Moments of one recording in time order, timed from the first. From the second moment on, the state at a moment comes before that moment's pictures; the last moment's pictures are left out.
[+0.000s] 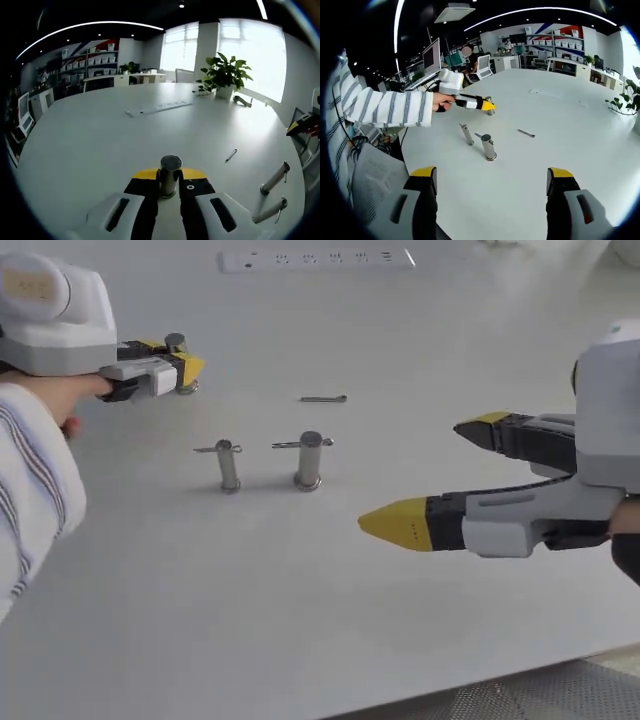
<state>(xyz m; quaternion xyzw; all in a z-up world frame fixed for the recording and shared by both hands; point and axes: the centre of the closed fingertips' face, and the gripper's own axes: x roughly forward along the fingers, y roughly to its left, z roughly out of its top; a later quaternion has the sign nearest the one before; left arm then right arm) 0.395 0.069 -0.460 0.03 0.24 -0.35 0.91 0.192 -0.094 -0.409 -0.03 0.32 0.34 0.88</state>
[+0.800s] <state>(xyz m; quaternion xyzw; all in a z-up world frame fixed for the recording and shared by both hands) 0.380 0.084 -0.434 0.04 0.24 -0.31 0.92 0.193 -0.097 -0.397 -0.06 0.30 0.34 0.89</state>
